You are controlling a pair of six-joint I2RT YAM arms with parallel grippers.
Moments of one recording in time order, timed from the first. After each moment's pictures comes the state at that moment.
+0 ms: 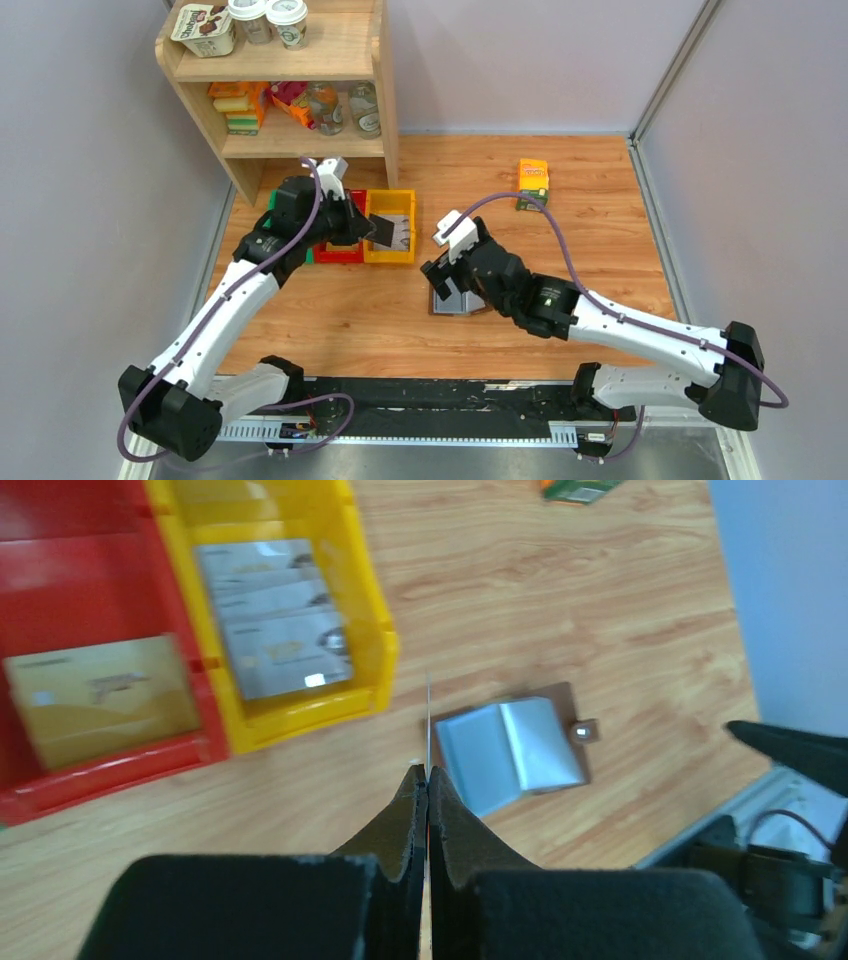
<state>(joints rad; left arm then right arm) -0.42 1.08 1.01 -0.45 0.22 -0.48 1.16 1.14 0.92 -0.16 0.48 -0.05</state>
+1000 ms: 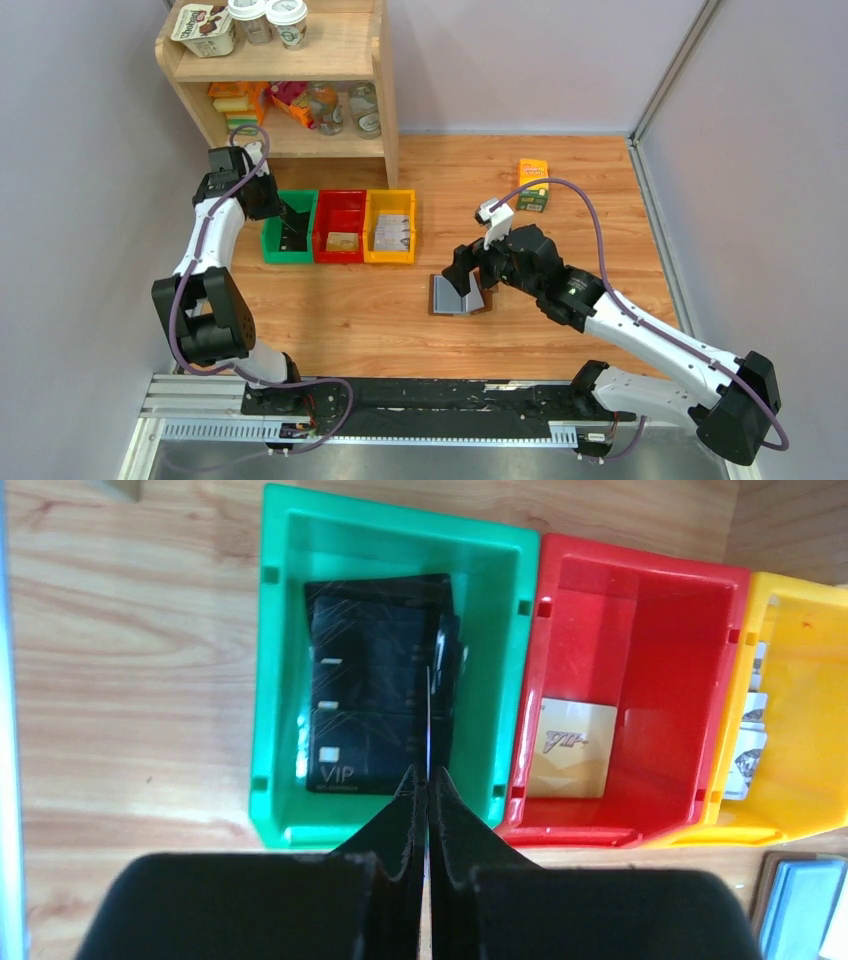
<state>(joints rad) 0.23 1.51 1.23 -0.58 0.23 -0.05 0.83 1.02 0.79 -0.20 0.00 0.26</state>
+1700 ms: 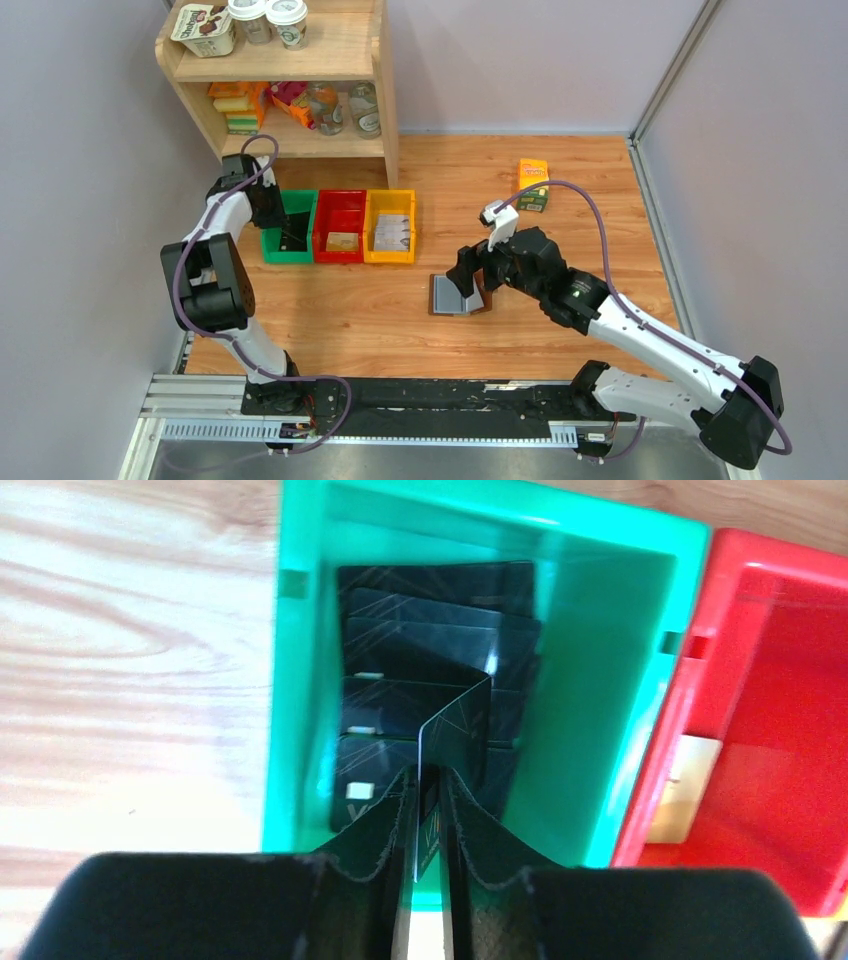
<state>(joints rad) 0.24 1.72 1.22 -0.49 0.24 -0.04 0.83 0.99 0.78 -0.22 0.02 0.27</state>
